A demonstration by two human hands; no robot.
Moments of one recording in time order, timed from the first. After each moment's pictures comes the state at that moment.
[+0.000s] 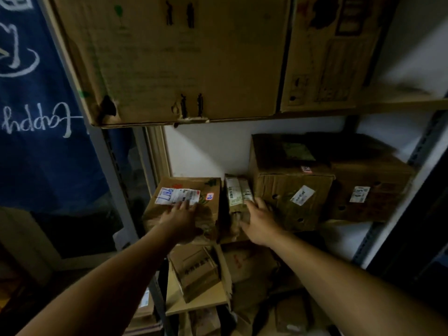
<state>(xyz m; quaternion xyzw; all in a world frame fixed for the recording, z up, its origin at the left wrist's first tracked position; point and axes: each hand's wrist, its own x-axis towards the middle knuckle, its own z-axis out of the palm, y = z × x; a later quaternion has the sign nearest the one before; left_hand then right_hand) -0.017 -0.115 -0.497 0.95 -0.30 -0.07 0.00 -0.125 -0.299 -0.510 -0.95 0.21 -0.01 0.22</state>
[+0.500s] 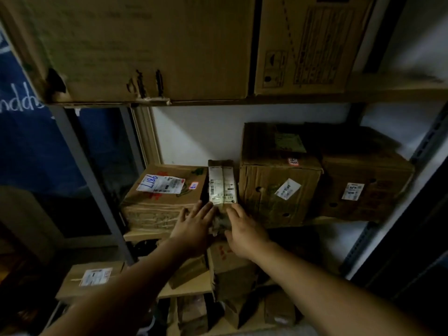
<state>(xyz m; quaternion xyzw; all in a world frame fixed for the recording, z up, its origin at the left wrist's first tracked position) -0.075 -0.186 -0.538 0.93 -0.37 -0.05 0.00 -0.147 -0.320 -0.546 -0.98 0.12 -0.01 0.18</state>
